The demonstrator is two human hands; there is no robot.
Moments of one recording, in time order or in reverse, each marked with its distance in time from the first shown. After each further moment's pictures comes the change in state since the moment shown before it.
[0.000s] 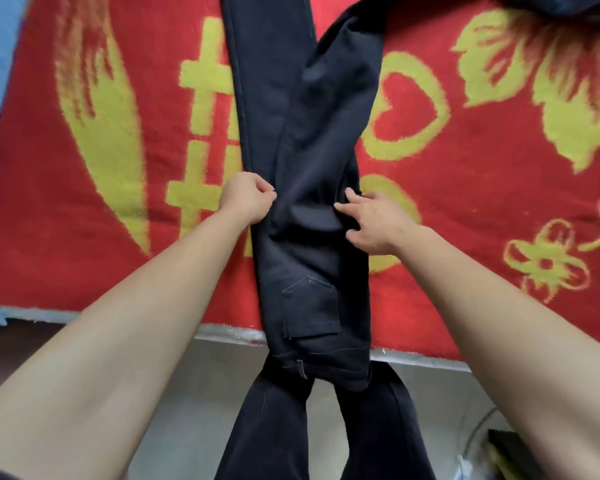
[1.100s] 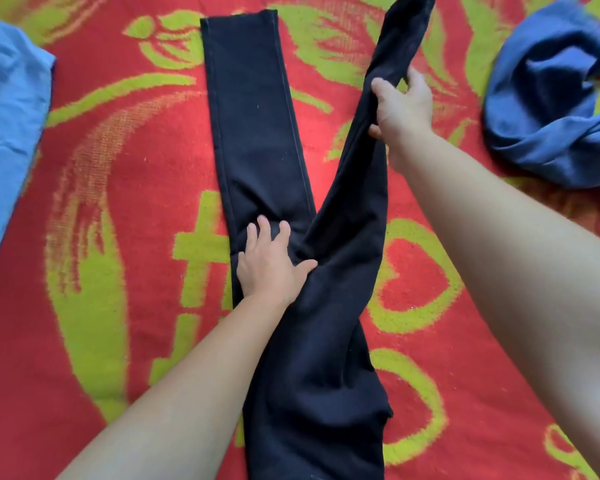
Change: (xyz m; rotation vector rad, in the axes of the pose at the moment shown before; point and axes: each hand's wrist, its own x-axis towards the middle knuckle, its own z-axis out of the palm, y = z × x) left_hand 0.132 0.134 -0.020 0.353 0.115 0.136; right_hand 0.203 0.084 -0.323 1.536 0.846 0.224
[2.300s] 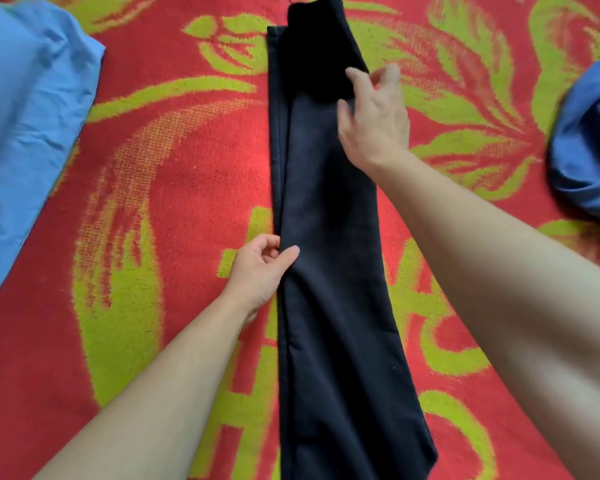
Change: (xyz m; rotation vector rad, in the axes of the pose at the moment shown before) left_hand 0.052 -0.101 -0.034 -1.161 -0.064 -0.114; right_hand -0.001 0.011 0.136 -1.027 0.023 -0.667
